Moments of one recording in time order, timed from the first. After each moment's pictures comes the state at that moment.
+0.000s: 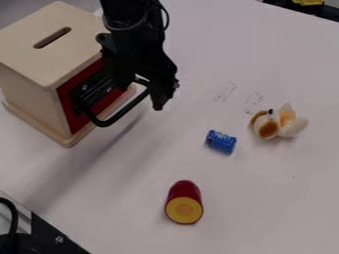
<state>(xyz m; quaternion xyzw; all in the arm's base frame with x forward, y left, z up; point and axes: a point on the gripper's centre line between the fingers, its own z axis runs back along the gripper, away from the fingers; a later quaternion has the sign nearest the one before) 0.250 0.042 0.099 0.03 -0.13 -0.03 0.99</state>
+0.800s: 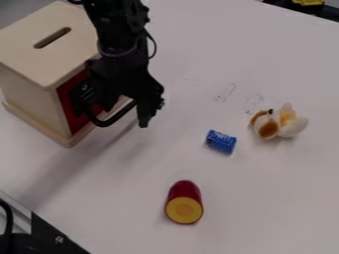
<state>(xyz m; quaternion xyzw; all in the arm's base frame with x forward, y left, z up) 0.247 0.070 0.054 0.06 -0.09 0.05 0.99</state>
